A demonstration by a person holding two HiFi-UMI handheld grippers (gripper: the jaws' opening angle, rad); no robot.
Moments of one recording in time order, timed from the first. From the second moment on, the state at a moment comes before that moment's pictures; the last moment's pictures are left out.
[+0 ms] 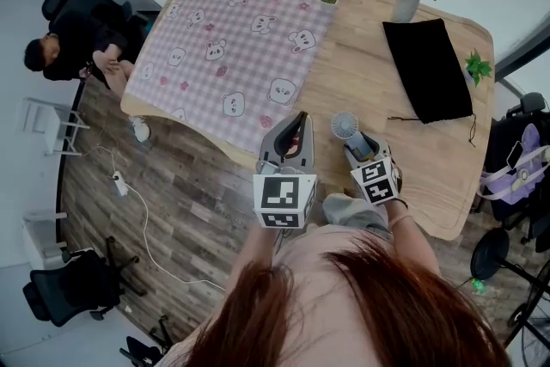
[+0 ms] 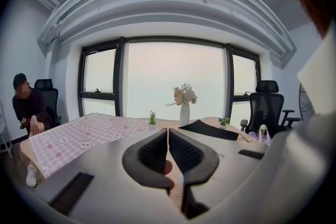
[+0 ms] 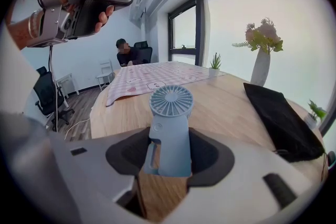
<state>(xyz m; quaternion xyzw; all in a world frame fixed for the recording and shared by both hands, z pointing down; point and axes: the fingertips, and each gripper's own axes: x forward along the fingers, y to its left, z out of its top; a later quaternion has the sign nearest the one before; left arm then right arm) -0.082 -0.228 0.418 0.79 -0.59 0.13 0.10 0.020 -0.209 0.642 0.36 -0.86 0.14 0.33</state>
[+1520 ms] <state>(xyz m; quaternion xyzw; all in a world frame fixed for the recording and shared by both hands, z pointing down) -0.084 -0.224 0.420 0.79 -0.58 0.13 0.11 0.016 -0.203 0.670 0.35 -0.85 0.18 0.36</state>
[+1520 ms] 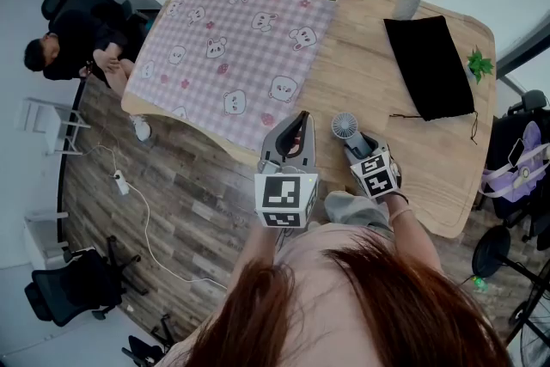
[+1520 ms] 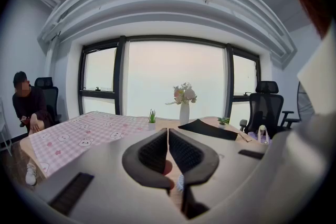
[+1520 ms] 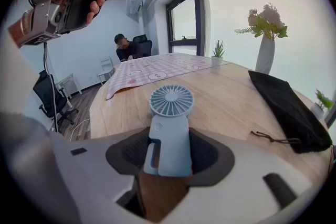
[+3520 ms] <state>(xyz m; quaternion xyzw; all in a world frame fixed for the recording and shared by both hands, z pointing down) -0.076 -0.179 0.403 0.81 -0.56 0.11 0.10 0.032 -0.195 0.612 0.44 -0.84 0.16 0.28</state>
